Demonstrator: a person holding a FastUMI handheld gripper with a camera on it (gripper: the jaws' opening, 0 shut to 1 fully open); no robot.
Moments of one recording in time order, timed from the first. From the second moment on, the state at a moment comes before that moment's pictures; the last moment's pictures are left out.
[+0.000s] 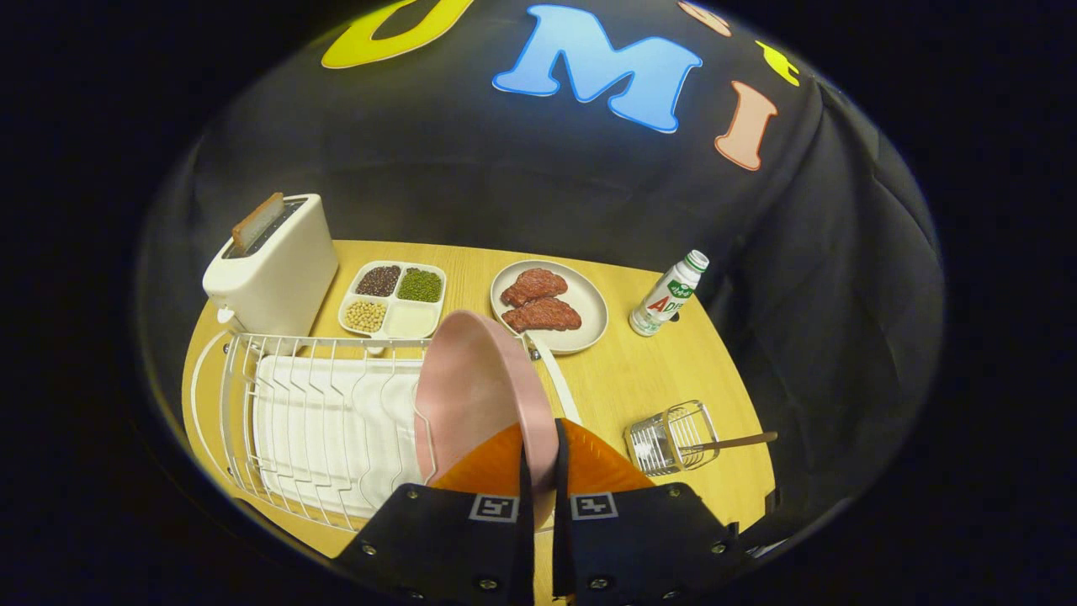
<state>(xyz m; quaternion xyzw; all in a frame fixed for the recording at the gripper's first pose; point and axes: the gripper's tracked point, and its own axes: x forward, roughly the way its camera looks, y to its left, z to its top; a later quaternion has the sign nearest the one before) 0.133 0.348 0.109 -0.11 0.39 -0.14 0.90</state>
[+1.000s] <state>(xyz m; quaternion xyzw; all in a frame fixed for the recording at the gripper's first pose) 0.132 0.359 0.153 -0.19 0.29 -0.20 0.92</state>
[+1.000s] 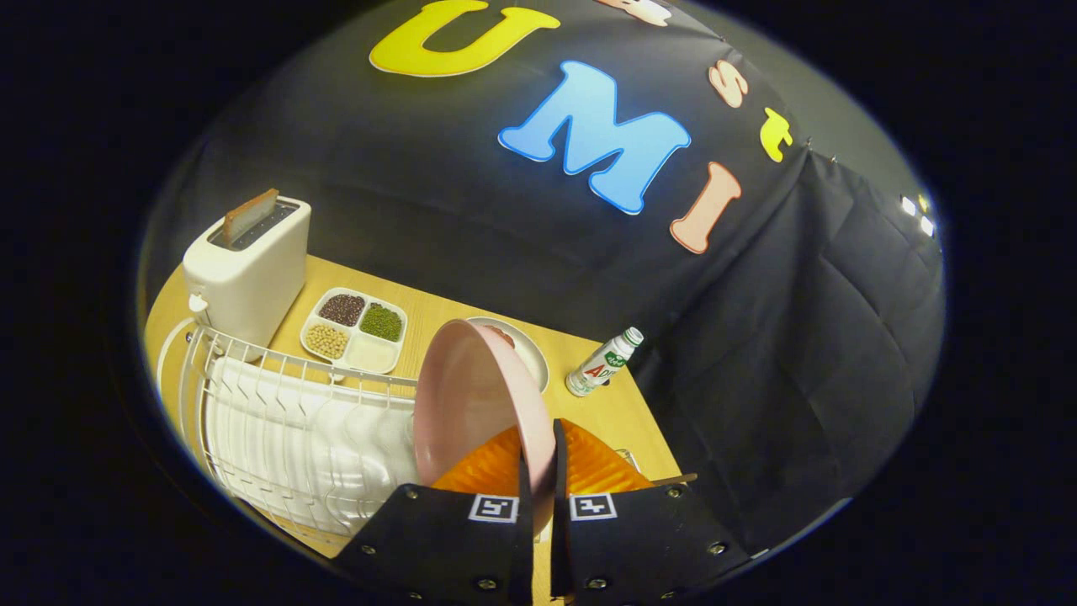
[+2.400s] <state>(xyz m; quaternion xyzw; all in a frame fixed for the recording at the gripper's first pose) -0.040 0.185 0.129 0.19 0.33 0.05 0.93</state>
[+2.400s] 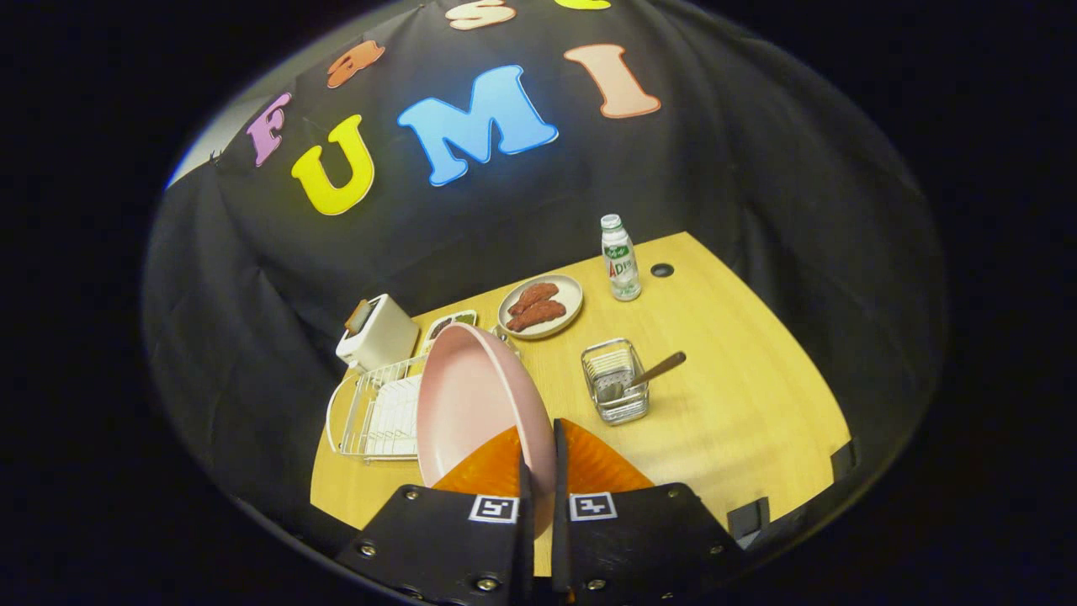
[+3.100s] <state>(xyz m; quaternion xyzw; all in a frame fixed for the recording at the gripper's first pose) -0.063 0.241 -0.036 0.23 0.46 0.14 0.85</state>
